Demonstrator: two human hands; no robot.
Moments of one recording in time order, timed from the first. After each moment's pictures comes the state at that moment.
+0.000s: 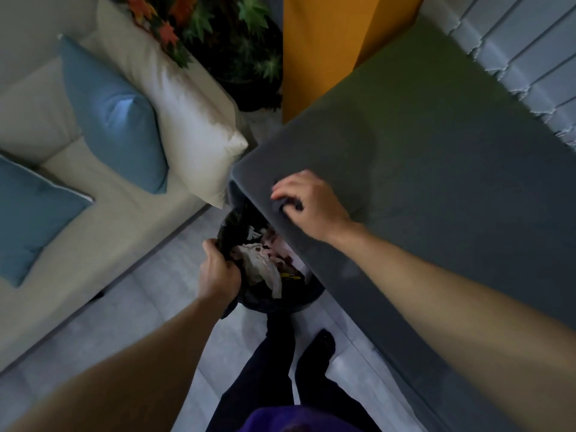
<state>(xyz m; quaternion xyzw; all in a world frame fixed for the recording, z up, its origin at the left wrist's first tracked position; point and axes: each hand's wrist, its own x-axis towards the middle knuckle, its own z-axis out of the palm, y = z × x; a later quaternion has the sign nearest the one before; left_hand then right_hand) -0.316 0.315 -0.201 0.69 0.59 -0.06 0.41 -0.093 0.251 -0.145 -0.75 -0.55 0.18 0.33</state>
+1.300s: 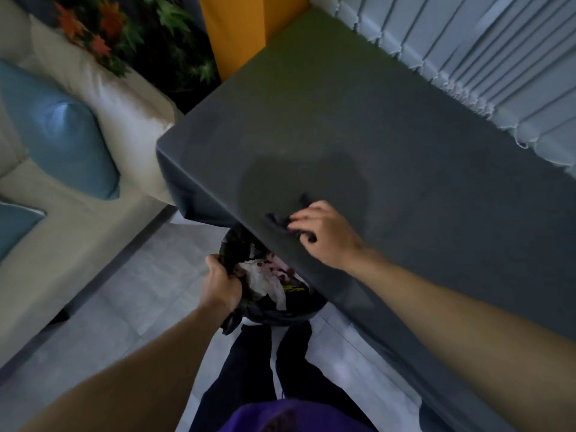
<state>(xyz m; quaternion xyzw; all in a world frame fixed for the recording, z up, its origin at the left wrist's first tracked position) -0.321 0.153 -0.191 0.71 0.53 -0.13 0.45 -0.114 0.010 -0.151 -0.81 -0.52 0.14 0.23</state>
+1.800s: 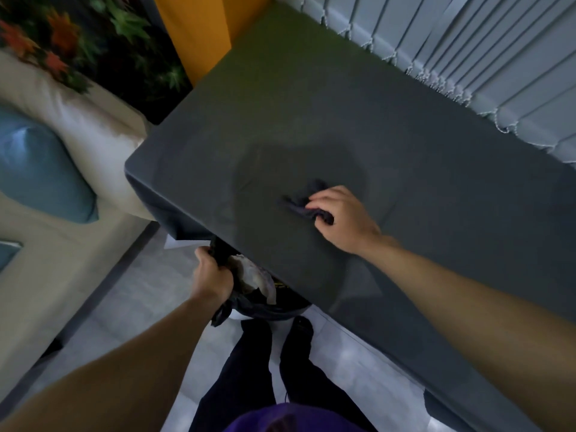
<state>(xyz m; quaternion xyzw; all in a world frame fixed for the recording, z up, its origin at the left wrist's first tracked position) -0.271 0.183 -0.193 0.72 0.52 -0.15 0.44 -0.058 -0.010 -0.148 -0.86 -0.42 0.10 0.27</state>
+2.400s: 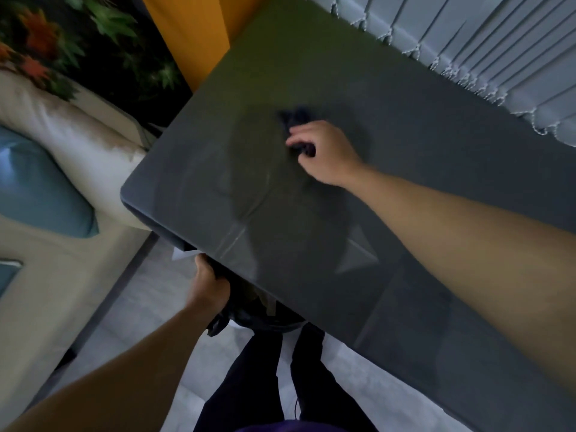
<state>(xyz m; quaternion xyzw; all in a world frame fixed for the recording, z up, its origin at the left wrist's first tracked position) -0.249 0.238 -0.220 0.72 0.50 -0.20 0.43 0.055 0.116 -0.143 -0.87 -0.39 0.14 0.28</state>
